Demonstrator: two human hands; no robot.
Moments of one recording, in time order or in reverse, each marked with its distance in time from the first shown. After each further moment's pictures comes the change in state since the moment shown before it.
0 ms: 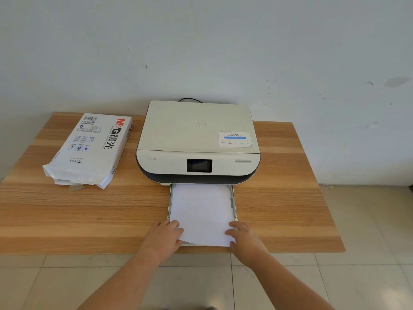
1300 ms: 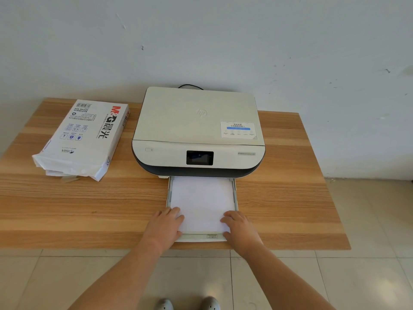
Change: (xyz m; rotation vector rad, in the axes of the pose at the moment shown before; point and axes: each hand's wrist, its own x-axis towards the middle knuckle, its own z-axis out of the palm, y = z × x) left_hand 0.026 -0.001 0.005 0.031 -0.010 -0.038; right_hand 0.032 0.000 0.013 -0.066 0.057 -0.031
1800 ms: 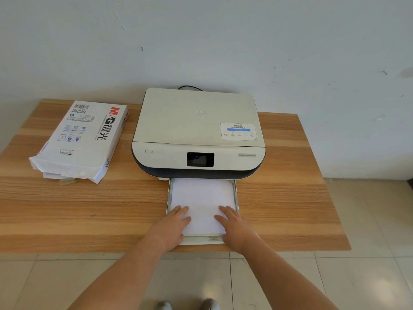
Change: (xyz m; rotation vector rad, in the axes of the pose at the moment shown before) left_hand 0.014 -0.002 -0.001 -0.119 -0.132 0.124; right_hand 0.014 -0.013 -0.008 -0.119 -0.178 -0.015
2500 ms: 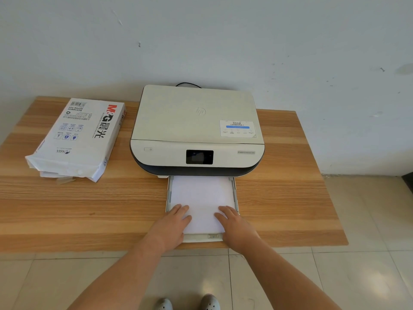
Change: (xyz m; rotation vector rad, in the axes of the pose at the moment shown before) left_hand -0.005 0.004 0.002 0.011 0.057 0.023; right_hand -0.006 -0.004 0.002 -0.025 0.018 -0.014
